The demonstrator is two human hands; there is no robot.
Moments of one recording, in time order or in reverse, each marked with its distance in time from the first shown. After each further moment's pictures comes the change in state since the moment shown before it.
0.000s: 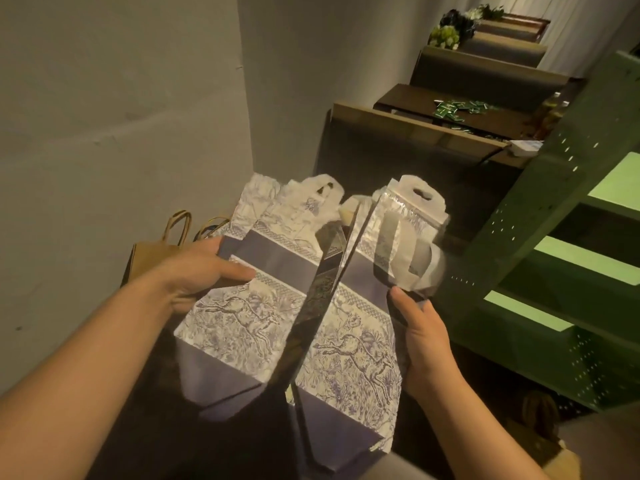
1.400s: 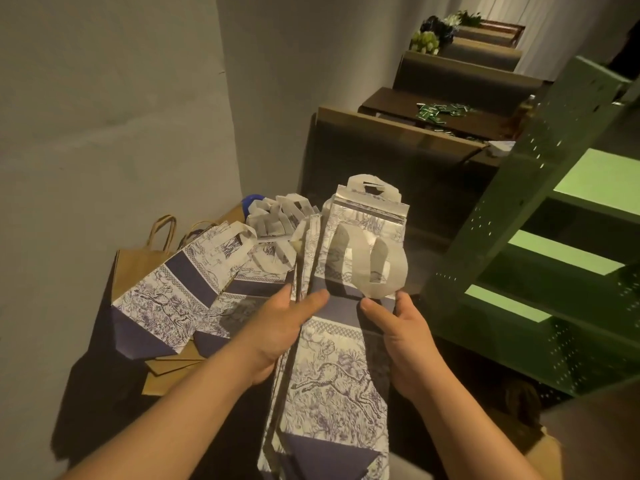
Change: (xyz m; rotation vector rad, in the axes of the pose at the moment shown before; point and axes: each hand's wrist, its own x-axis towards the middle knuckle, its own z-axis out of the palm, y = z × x) left_hand -0.021 -0.055 0.117 -0.323 -0.192 0.131; right_hand -0.008 -0.002 -0.007 -0.250 -0.068 -0.038
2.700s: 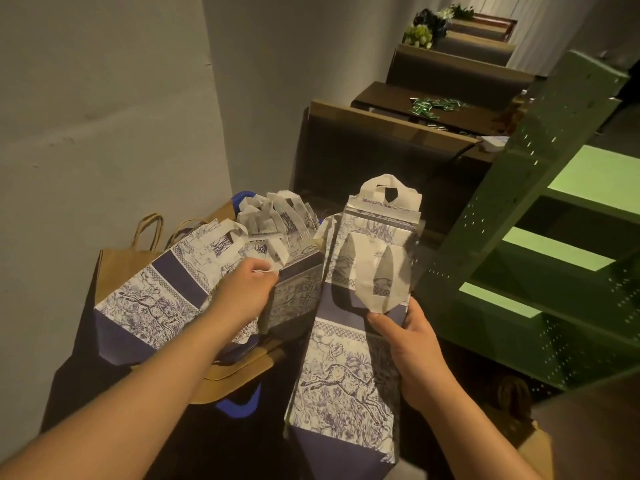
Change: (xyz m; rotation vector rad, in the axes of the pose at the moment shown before) left_hand 0.052 0.017 -0.045 0.798 0.400 0.032; right_hand 0.000 0.009 -0.021 -0.089 0.075 -0.038
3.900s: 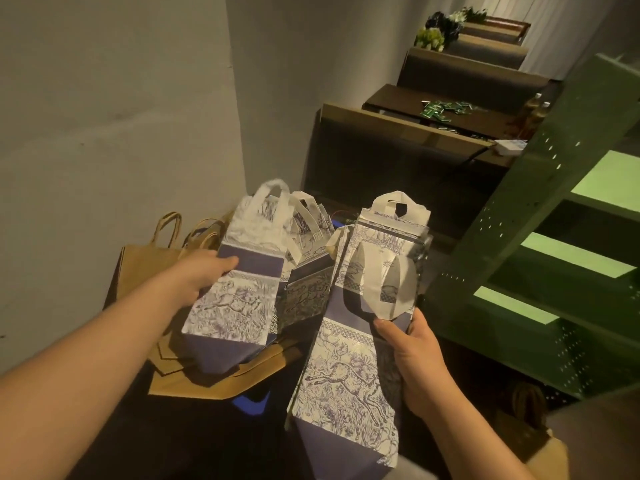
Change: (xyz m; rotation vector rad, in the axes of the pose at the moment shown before) left_hand 0.057 -0.035 -0.073 -0.110 -0.094 -0.302; right_hand 0.006 0.022 0.010 -0.003 0.034 0.011
